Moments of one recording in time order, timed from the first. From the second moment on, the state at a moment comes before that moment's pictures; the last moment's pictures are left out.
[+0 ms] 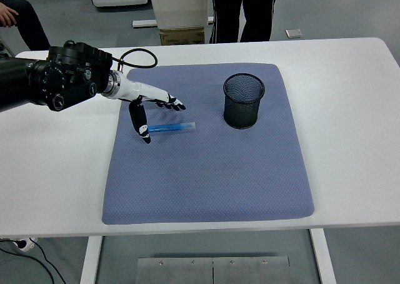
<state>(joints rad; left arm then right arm) -1.56 0.18 0.82 -0.73 0.59 -0.35 -0.41 0.04 0.00 0.31 0.23 -0.09 0.06 0.07</state>
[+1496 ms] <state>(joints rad) -1.55 0.13 0.82 -0.76 0.68 -0.24 -0.34 0.04 0.00 0.31 0.23 -0.09 0.06 0.07</state>
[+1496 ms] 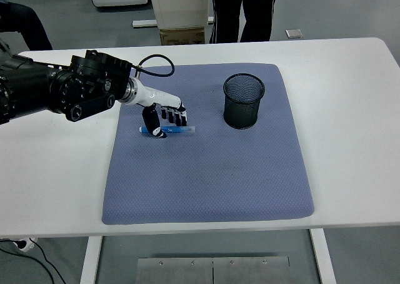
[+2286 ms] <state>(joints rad) -1.54 0.12 0.83 -0.78 0.70 -0.16 -0.32 0.04 0.00 0.31 0.23 -0.09 0.06 0.07</state>
